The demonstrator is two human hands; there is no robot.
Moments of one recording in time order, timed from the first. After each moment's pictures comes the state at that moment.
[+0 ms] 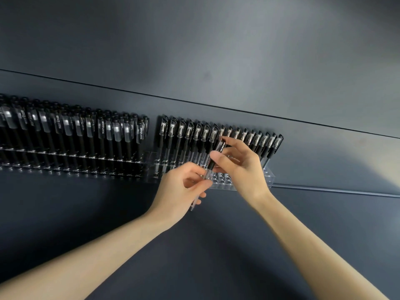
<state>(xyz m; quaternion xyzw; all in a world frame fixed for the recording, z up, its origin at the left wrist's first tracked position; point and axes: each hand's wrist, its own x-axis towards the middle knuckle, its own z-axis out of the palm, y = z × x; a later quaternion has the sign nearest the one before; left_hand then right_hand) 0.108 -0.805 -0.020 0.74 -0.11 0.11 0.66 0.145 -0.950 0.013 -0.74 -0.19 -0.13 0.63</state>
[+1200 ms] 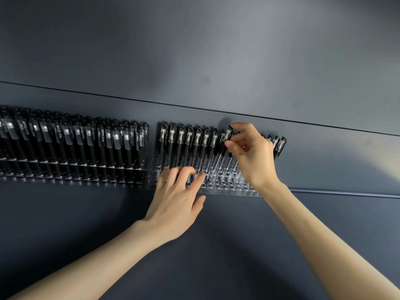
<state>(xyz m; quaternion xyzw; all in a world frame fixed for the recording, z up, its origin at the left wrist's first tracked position) 0.131 -0.791 -0.050 0.92 -0.18 0.34 0.08 0.180 -0.965 0.032 -0.82 -0.20 -0.30 0.44</state>
